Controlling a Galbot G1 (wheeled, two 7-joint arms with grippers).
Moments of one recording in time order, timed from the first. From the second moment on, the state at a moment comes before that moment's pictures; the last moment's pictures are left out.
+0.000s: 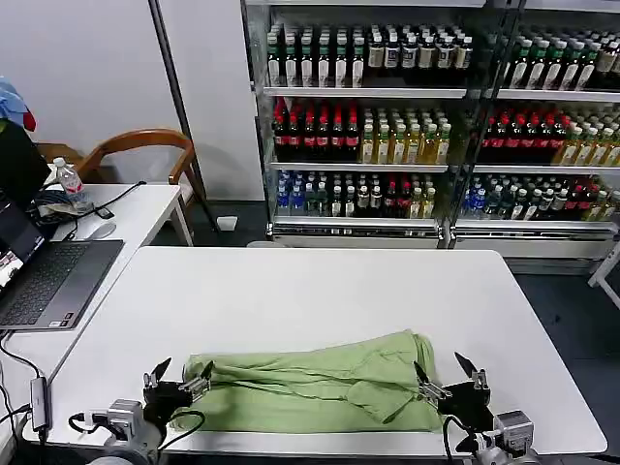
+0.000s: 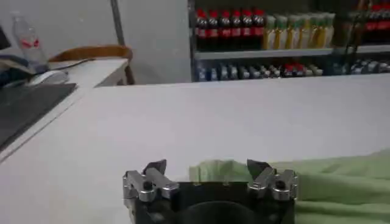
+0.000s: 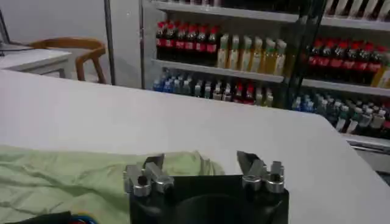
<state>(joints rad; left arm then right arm) 1.58 -0.97 -0.45 -2.14 -0.59 0.41 -0.35 -1.69 1.03 0.54 2.31 0.41 -0.42 0.19</state>
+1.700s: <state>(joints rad) 1.59 -0.98 -0.48 -2.14 -0.54 0.49 -0.39 -1.68 1.06 0.52 2.30 0.30 -0.38 0.20</state>
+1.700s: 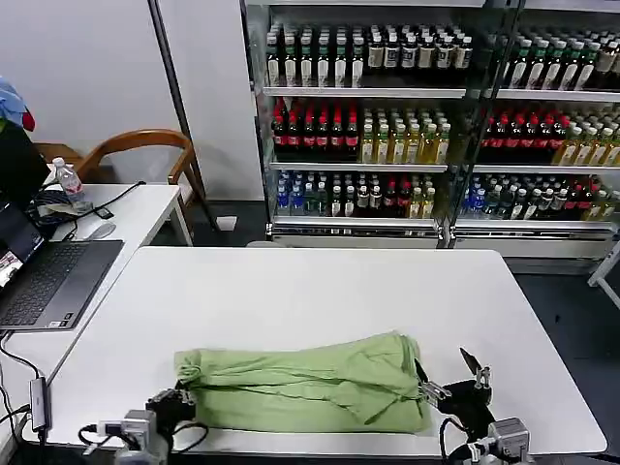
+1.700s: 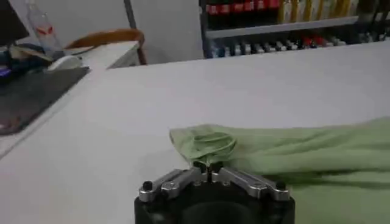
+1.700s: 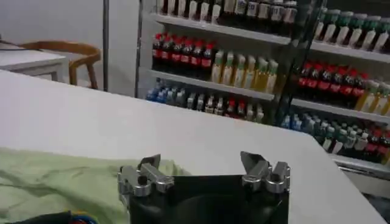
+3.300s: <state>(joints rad) 1.47 -1.00 -0.27 -2.30 -0.52 0.53 -0.24 -1.77 1.12 0.66 2.30 0.26 -0.37 0.19</state>
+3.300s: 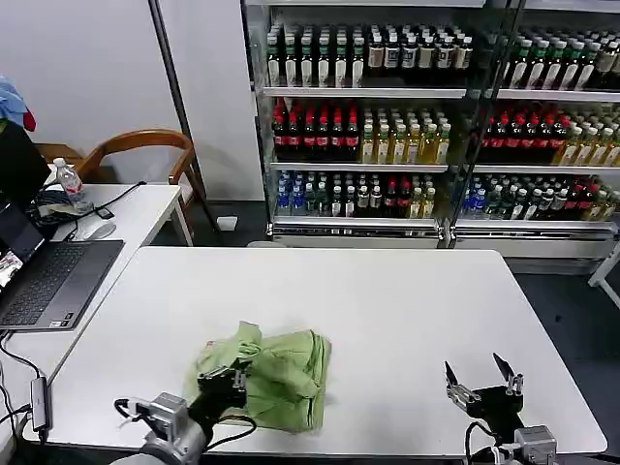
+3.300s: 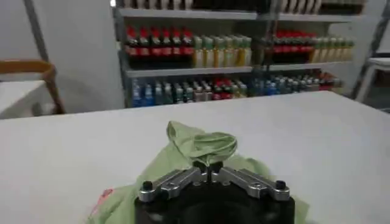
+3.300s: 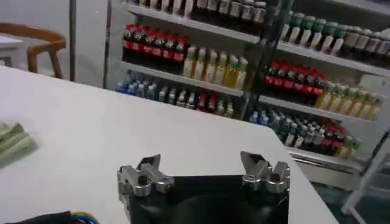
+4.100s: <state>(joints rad) 1.30 -1.08 -0.11 -2.21 -0.52 0.43 -0.20 -1.77 1.12 0.69 2.31 0.25 -0.38 0.18</state>
